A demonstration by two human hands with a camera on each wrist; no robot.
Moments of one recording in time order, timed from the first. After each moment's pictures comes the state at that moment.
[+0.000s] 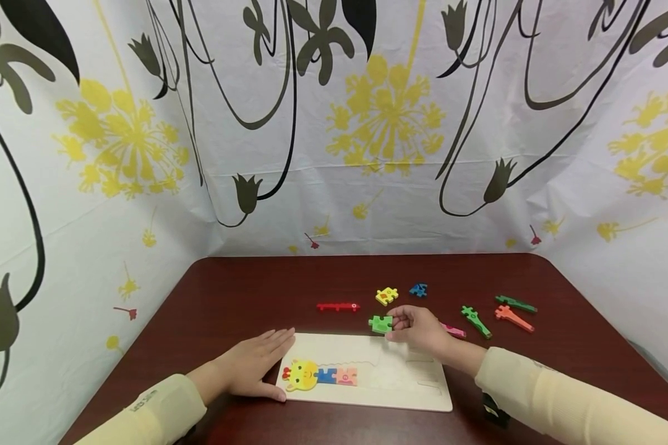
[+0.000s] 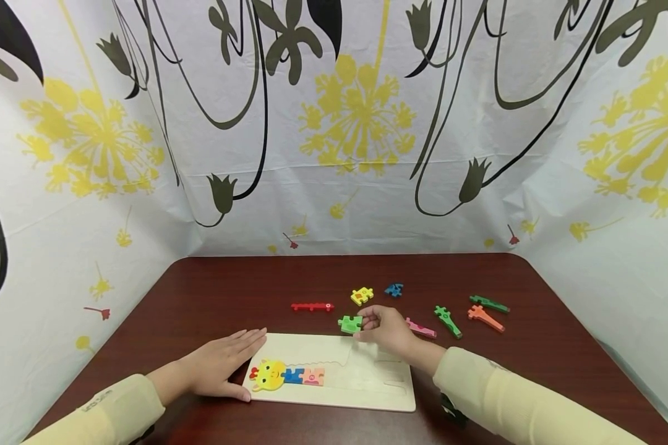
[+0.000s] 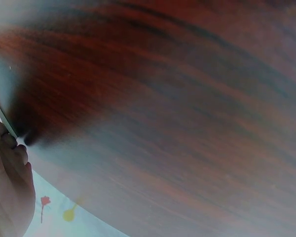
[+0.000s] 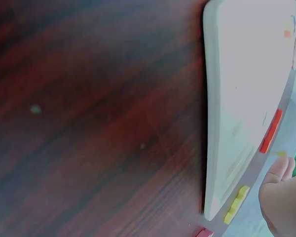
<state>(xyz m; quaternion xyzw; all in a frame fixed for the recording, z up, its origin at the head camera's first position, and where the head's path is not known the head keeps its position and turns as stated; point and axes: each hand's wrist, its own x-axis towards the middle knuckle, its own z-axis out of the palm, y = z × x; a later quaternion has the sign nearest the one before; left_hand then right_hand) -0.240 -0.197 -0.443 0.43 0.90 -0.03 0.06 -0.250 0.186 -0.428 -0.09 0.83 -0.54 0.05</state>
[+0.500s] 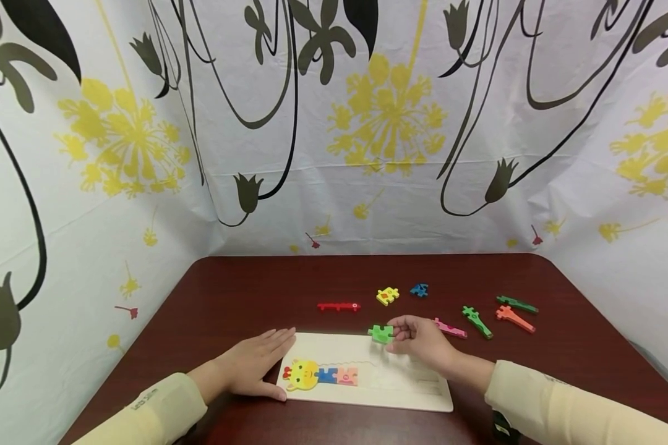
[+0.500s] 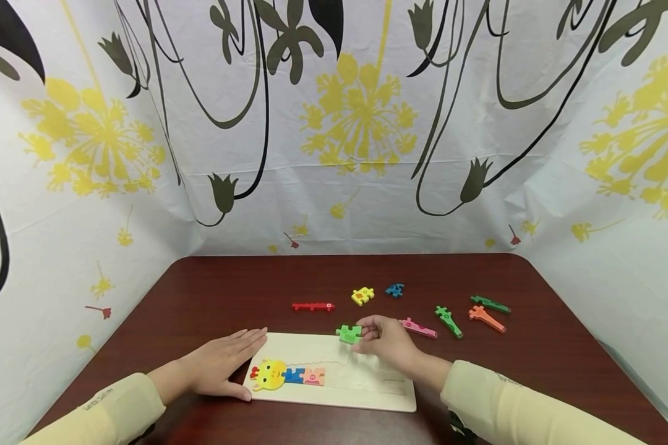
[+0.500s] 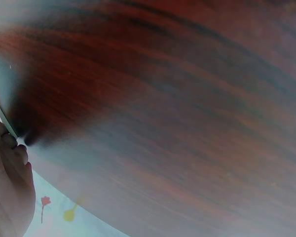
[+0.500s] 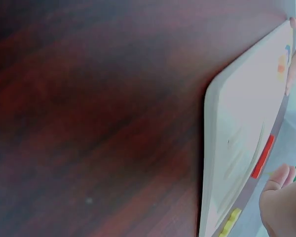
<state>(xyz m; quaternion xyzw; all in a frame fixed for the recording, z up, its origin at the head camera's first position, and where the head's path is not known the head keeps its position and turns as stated) -0.240 -0.197 -0.443 0.43 0.90 -0.02 0.06 -0.225 0.182 -0.425 -0.10 0.81 -0.57 0.06</state>
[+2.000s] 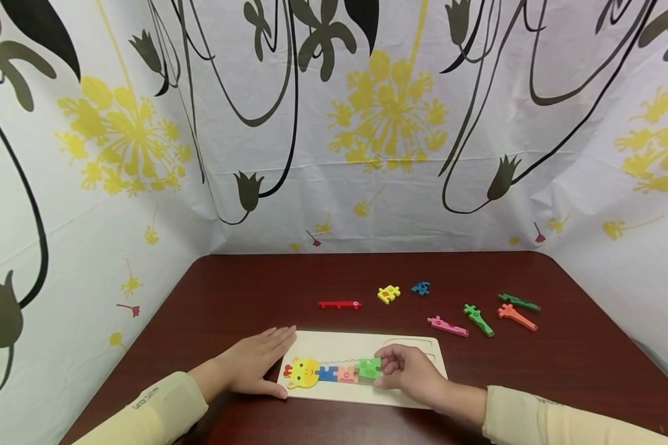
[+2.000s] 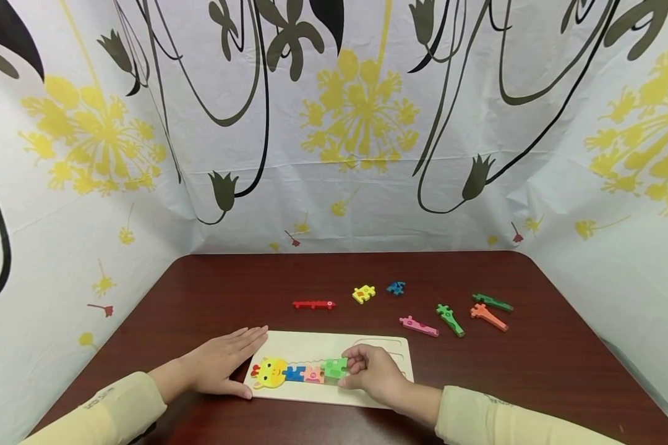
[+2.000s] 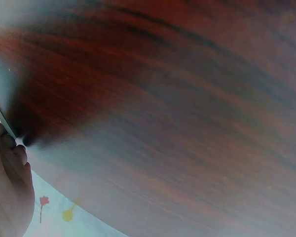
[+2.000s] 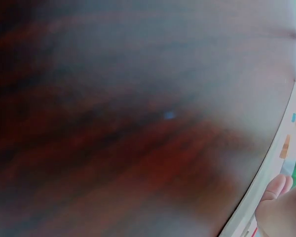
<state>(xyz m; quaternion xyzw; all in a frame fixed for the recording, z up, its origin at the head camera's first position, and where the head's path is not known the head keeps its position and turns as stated) -0.240 -0.198 -0.445 0.44 0.90 -0.03 0.05 -0.191 0.159 -0.448 -0.15 0.80 -0.57 0.09</state>
